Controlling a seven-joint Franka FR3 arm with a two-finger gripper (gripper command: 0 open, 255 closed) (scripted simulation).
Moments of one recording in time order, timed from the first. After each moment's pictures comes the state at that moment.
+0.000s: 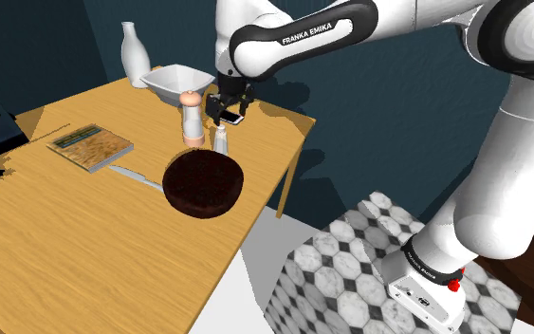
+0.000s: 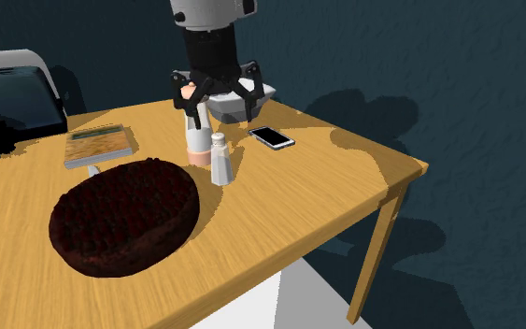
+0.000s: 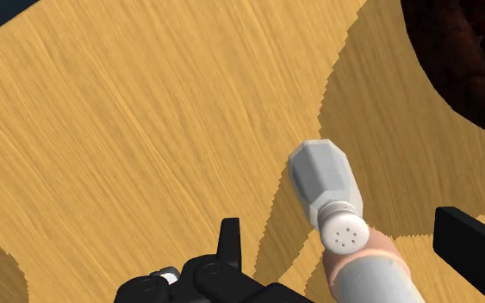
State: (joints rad) arm 0.17 0.28 0.27 -1.78 -0.23 2.14 0.47
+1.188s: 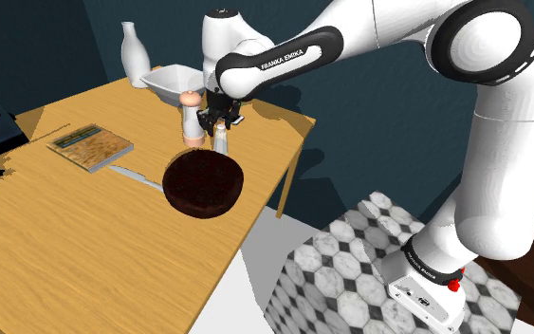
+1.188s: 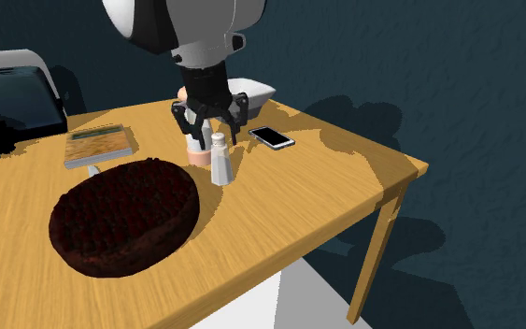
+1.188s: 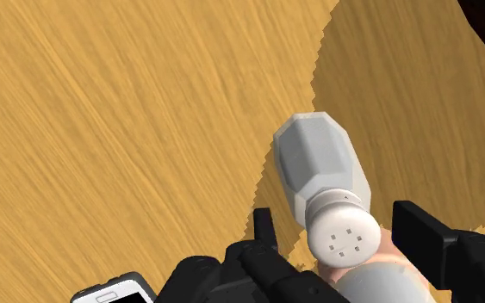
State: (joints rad) arm 0.20 0.44 0.25 -1.69 -0.29 2.21 0.52
